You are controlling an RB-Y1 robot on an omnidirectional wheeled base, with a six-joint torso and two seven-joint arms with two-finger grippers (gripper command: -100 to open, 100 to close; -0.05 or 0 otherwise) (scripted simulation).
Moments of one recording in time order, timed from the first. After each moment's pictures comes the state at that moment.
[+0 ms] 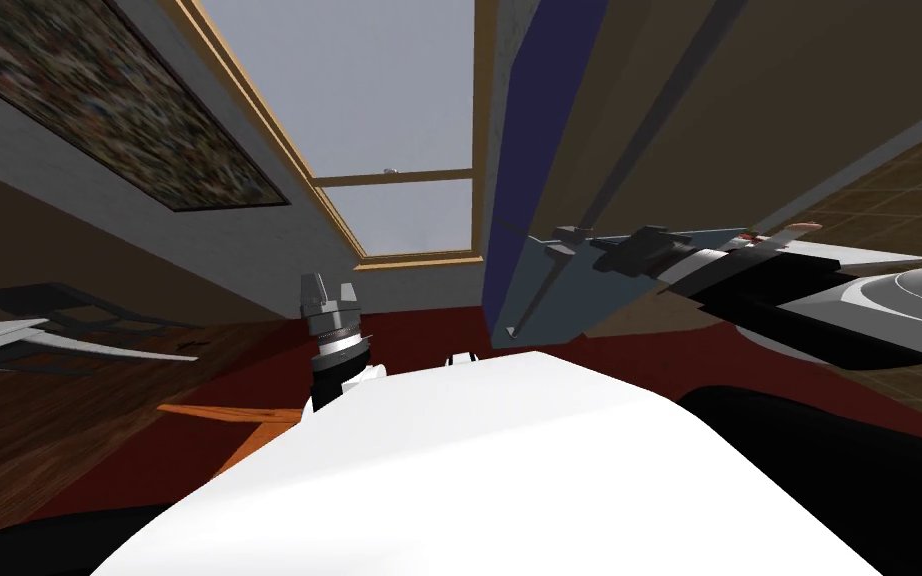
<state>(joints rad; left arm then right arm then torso) 0.55 -0.05 0.05 -2.38 -0.10 -0.49 -0.03 1.15 -1.04 -1.04 -2.38 0.44 -0.13 0.35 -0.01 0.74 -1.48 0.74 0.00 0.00</state>
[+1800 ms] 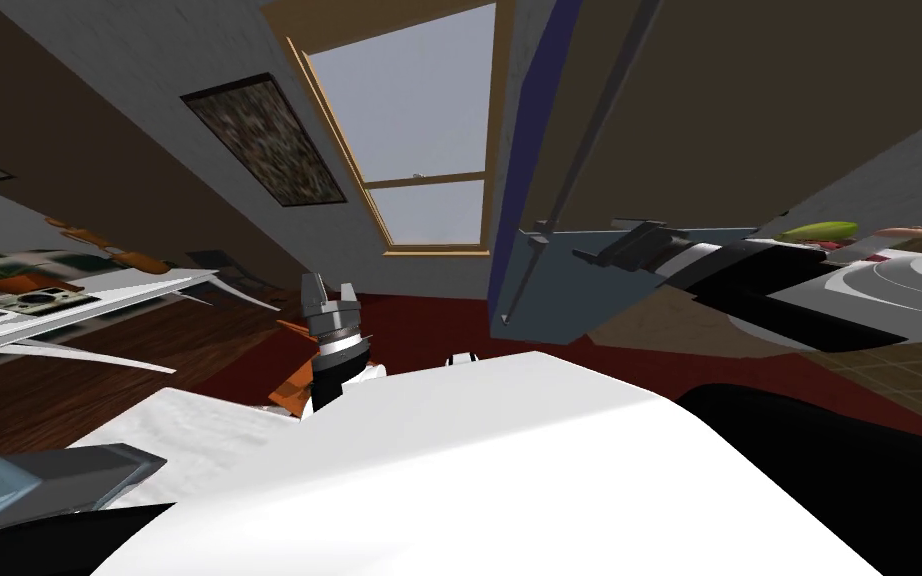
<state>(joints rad) 0.55 -0.05 0.05 -2.38 -0.10 -0.49 -0.03 1.11 -1.09 -1.03 -2.31 0.43 -0.12 0.36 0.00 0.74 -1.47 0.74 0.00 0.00</state>
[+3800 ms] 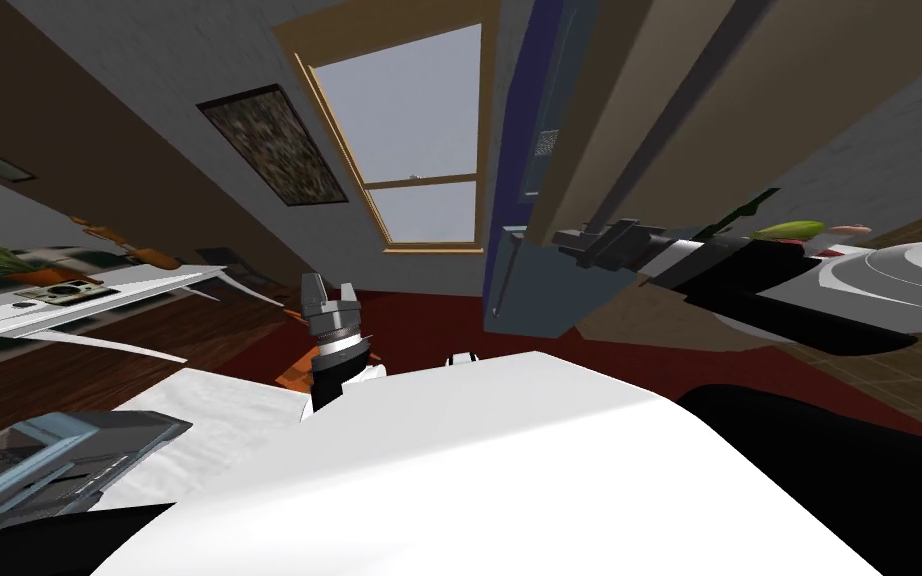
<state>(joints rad) 0.55 -0.05 0.05 -2.38 -0.10 -0.49 -0.03 1.12 -1.13 -1.07 -2.43 0.40 -0.16 0.35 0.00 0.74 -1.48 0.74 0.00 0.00</state>
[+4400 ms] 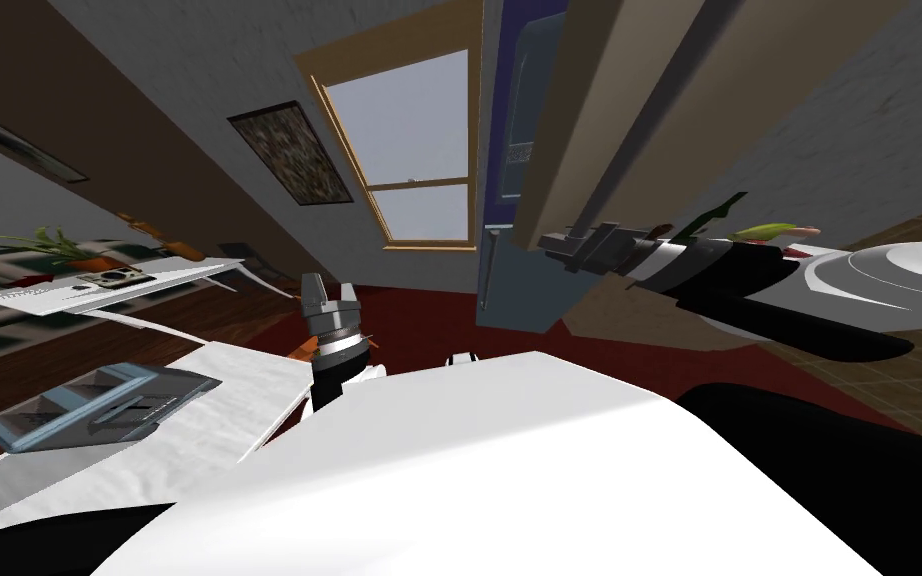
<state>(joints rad) 0.55 -0.05 0.05 -2.38 -0.10 -0.49 -0.03 1.10 -1.15 -1.05 -2.49 0.38 -0.20 0.36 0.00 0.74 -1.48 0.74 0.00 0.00</state>
